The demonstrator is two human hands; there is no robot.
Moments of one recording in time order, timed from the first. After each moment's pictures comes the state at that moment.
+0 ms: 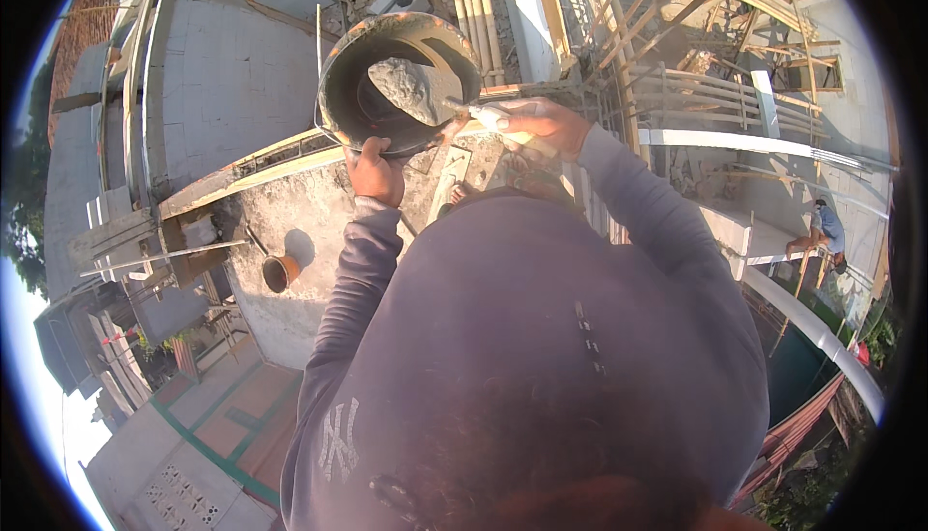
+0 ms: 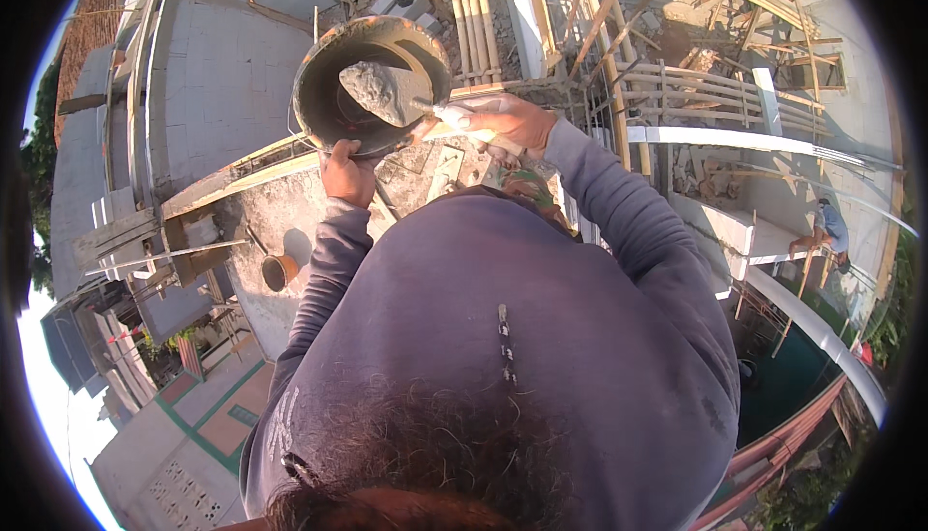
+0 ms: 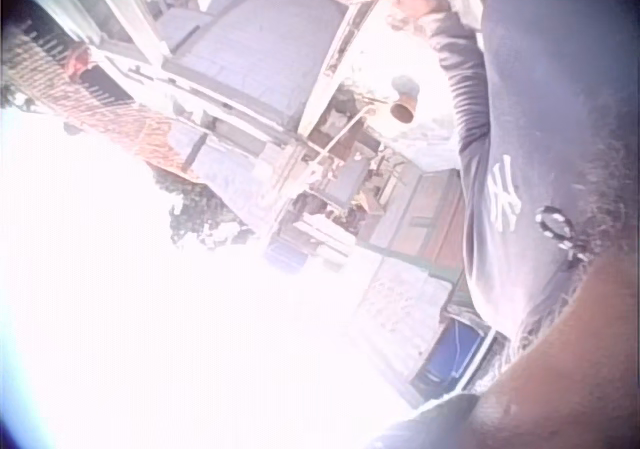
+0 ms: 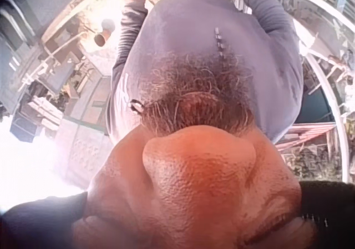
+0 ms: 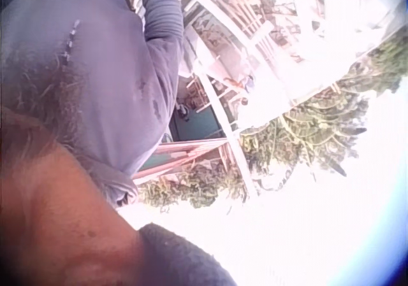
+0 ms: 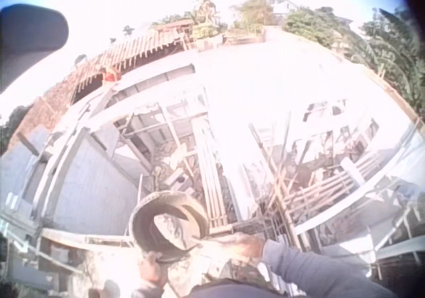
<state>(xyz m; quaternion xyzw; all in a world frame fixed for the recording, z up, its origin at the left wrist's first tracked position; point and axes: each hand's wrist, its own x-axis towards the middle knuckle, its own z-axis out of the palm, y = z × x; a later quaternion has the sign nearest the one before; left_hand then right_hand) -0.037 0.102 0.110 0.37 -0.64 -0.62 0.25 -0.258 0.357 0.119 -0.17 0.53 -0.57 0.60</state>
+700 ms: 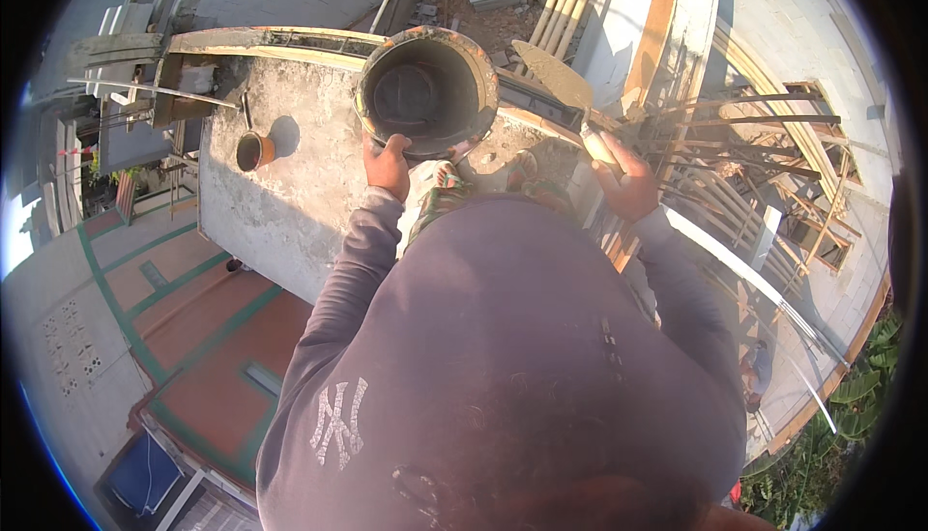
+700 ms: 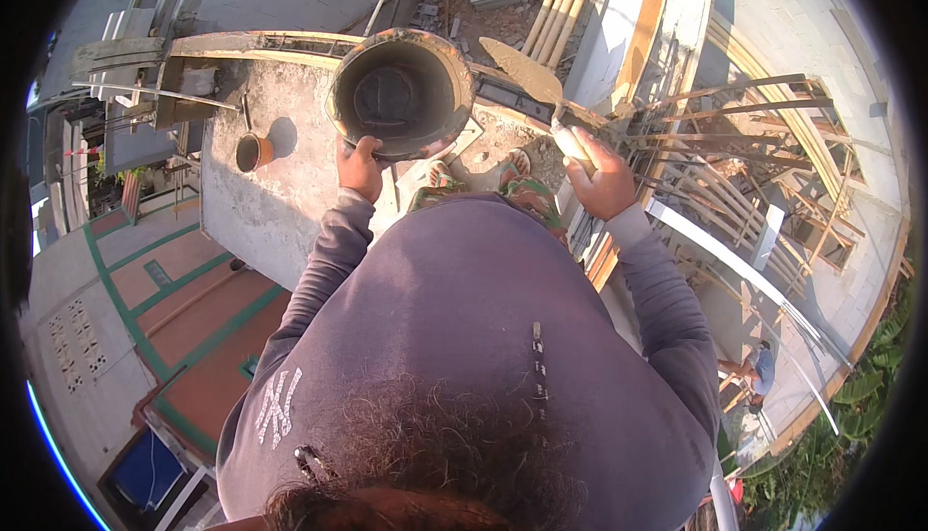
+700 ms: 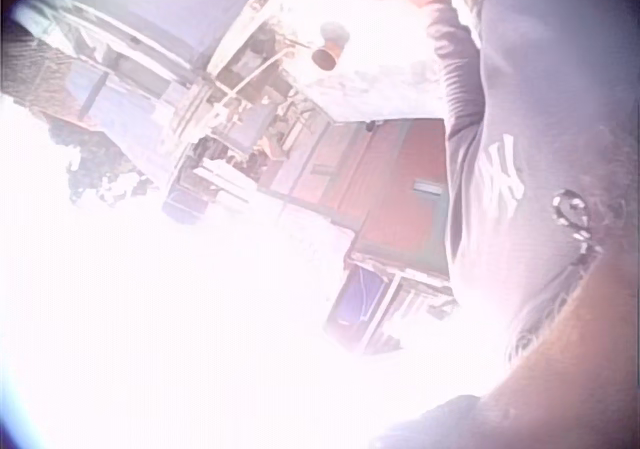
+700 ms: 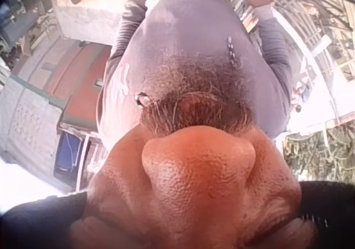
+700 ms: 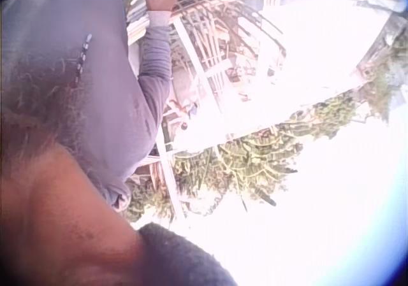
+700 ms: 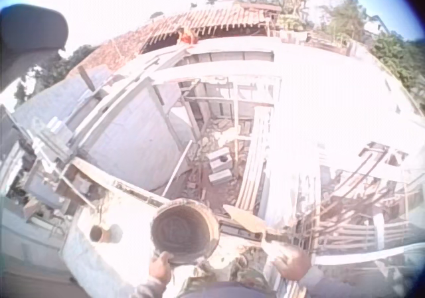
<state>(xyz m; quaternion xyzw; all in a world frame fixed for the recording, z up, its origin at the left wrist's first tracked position) 0.059 0.127 0.090 0.51 -0.49 -0.61 0.35 -0.273 0.391 0.123 -0.47 0.77 -0.37 0.23</state>
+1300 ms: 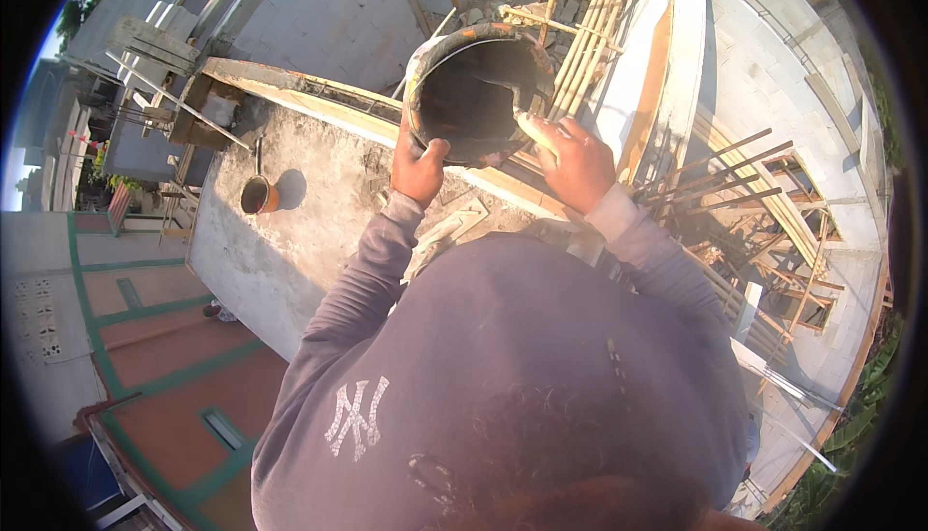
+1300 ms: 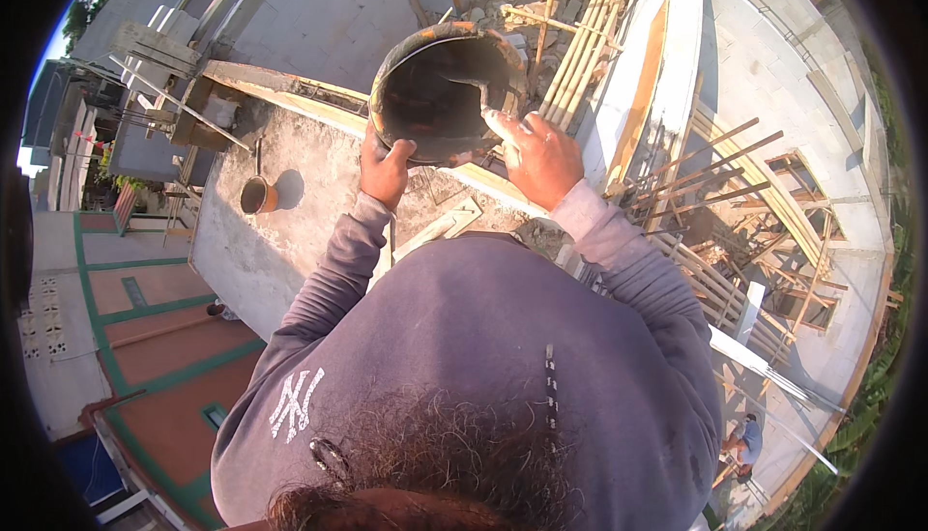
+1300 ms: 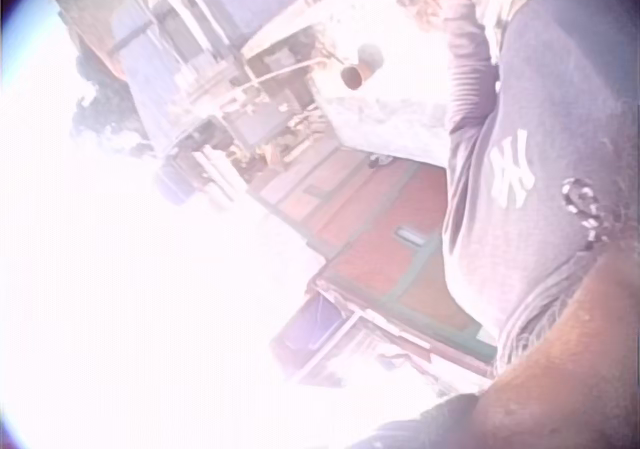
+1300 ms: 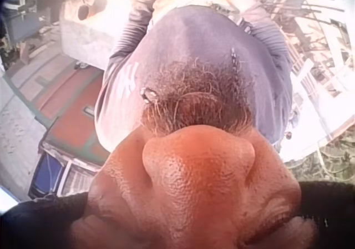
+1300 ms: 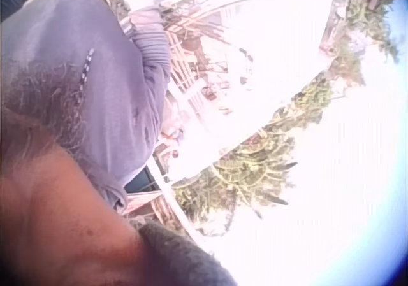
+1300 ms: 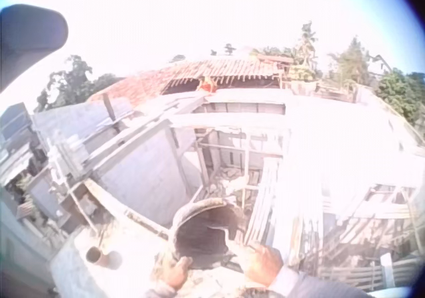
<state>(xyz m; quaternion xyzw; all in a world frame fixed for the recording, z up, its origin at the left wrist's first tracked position) 0.007 0.111 0.207 0.32 -0.63 -0.57 0.42 -0.220 0.257 0.239 -0.63 0.72 -0.28 0.04</state>
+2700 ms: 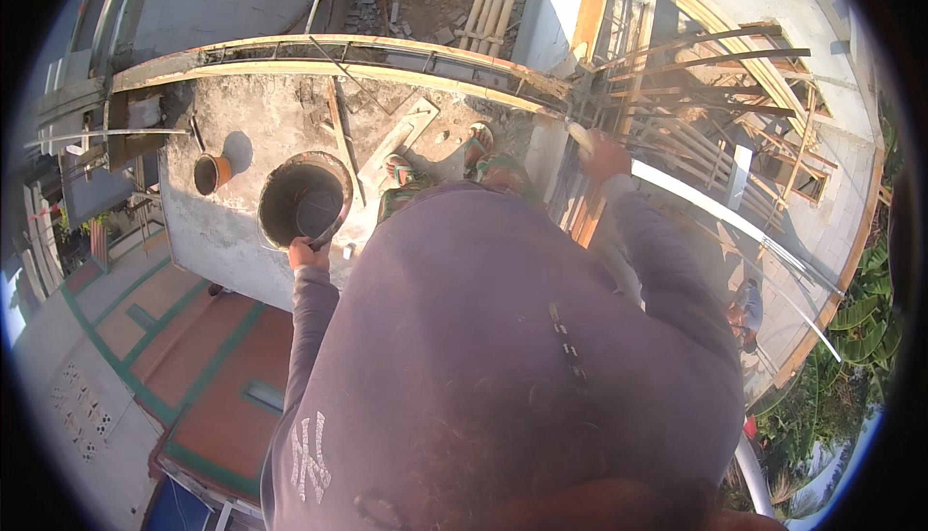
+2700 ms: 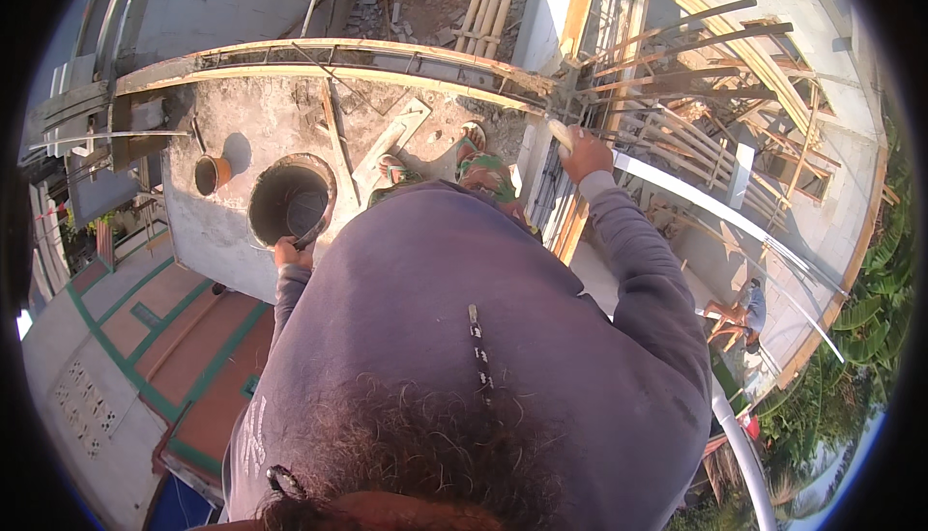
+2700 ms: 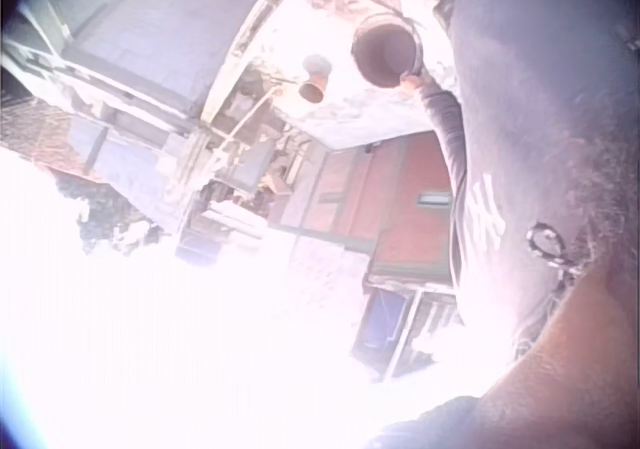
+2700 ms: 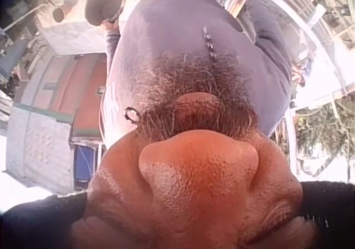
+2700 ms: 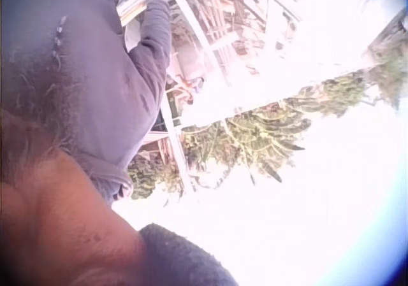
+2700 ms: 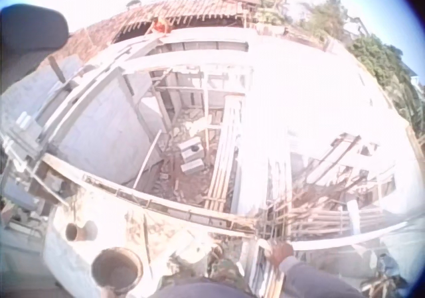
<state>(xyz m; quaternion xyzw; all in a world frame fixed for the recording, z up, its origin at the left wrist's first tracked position) 0.351 0.164 -0.041 0.71 -0.20 -0.58 0.35 -0.307 0.470 0.005 -0.39 0.89 0.06 0.24</state>
